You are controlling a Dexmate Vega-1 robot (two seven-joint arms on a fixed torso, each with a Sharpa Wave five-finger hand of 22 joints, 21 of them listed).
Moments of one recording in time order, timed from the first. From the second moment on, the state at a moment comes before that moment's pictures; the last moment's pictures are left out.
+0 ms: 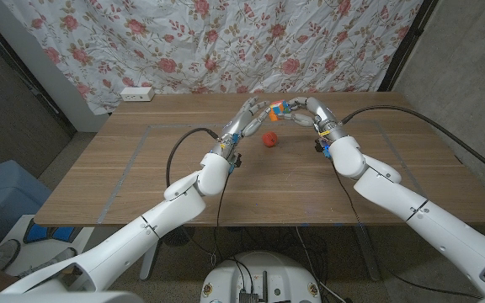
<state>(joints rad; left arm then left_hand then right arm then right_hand) 0.87 0.54 0.67 -1.86 0.35 0.12 0.38 -0.01 0.07 0.61 0.19 0.20 0.23 -0.14 0.17 0.17 -0.09 -0.04 0.18 0.17 -0.16 -0.04 0.17 0.18 -0.09 -0.03 0.18 0.17 -0.87 -0.69 -0.54 -1.87 -0.18 -0.16 -0.32 0.89 -0.03 0.33 -0.16 0.17 0.73 -0.13 0.58 0.19 0.93 -0.18 0.33 0.39 0.44 -0.04 0.53 0.32 0.40 0.03 0.19 0.16</state>
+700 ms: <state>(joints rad) 0.86 0.54 0.68 -1.85 0.33 0.12 0.36 -0.01 0.07 0.60 0.19 0.20 0.22 -0.14 0.17 0.17 -0.09 -0.04 0.18 0.17 -0.16 -0.04 0.18 0.18 -0.09 -0.03 0.19 0.17 -0.87 -0.68 -0.54 -1.86 -0.18 -0.16 -0.34 0.88 -0.02 0.32 -0.16 0.17 0.73 -0.13 0.57 0.19 0.94 -0.17 0.33 0.40 0.45 -0.04 0.54 0.32 0.40 0.02 0.19 0.16</state>
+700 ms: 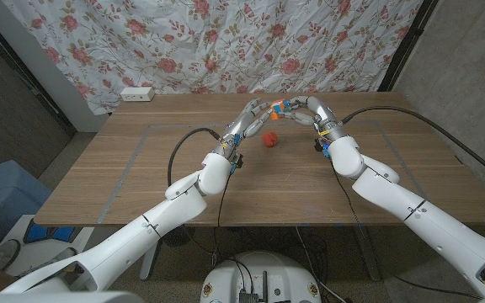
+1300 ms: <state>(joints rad) 0.86 0.54 0.68 -1.85 0.32 0.11 0.35 -0.01 0.07 0.60 0.19 0.21 0.23 -0.13 0.17 0.17 -0.09 -0.03 0.19 0.17 -0.16 -0.04 0.18 0.18 -0.09 -0.03 0.19 0.17 -0.88 -0.67 -0.53 -1.85 -0.19 -0.16 -0.37 0.88 -0.02 0.32 -0.16 0.17 0.74 -0.11 0.58 0.19 0.95 -0.16 0.33 0.40 0.46 -0.05 0.54 0.32 0.42 0.02 0.19 0.16</state>
